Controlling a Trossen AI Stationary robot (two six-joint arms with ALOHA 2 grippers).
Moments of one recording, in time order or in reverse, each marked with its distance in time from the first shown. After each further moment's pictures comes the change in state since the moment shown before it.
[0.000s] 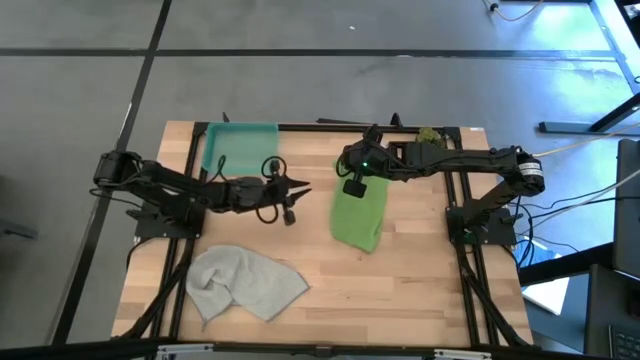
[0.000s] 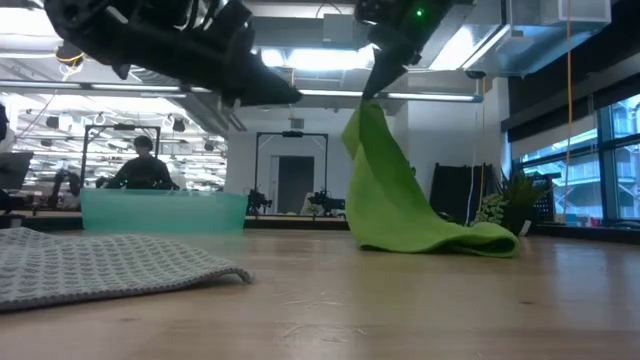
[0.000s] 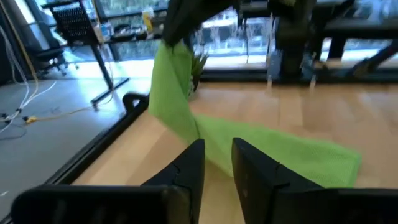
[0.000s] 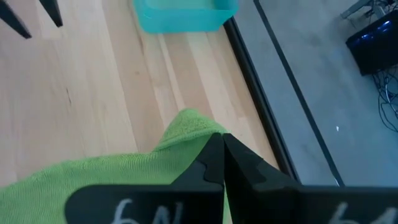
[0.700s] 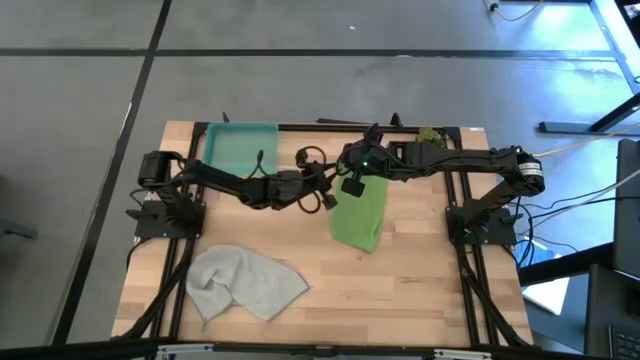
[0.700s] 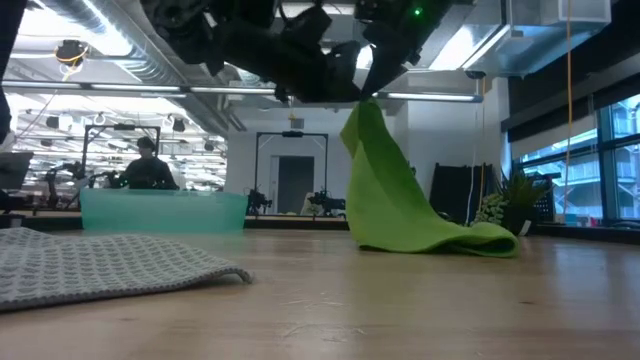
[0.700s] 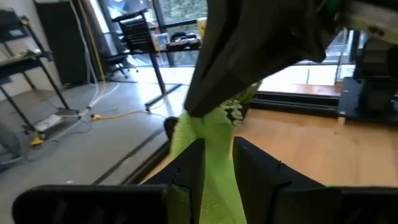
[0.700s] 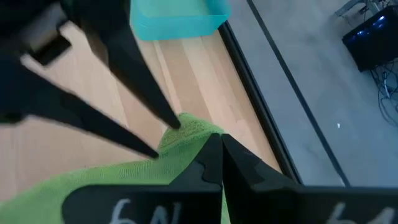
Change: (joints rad) left arm 0.040 0.371 0.407 0.005 -0.212 0.035; right arm -0.001 0.000 0.000 0.016 0.008 0.045
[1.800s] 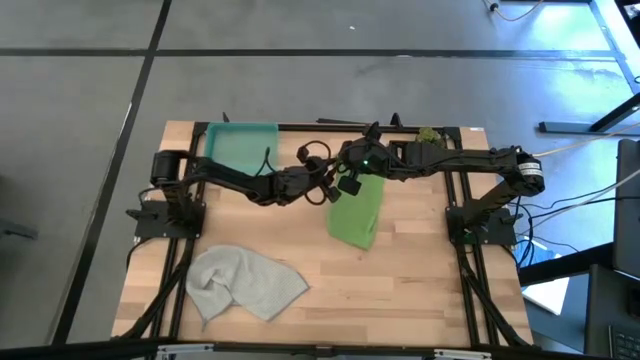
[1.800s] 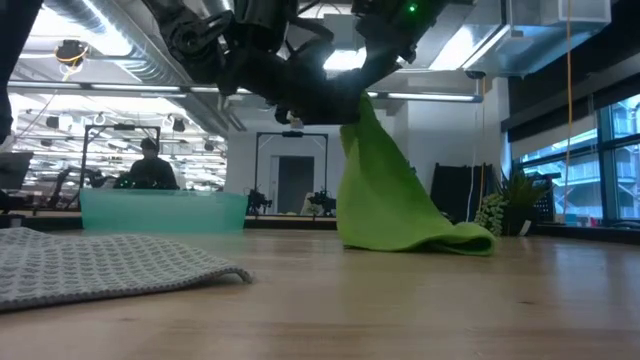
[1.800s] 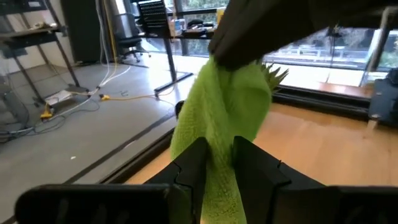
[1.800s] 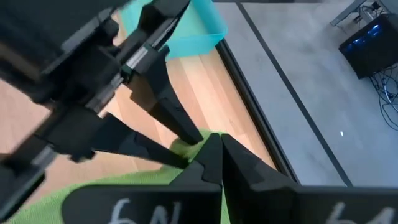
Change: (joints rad) left arm 0.057 0.085 0.012 0.040 -0.032 -0.089; right arm 0.000 0.000 0.000 0.069 0.001 0.003
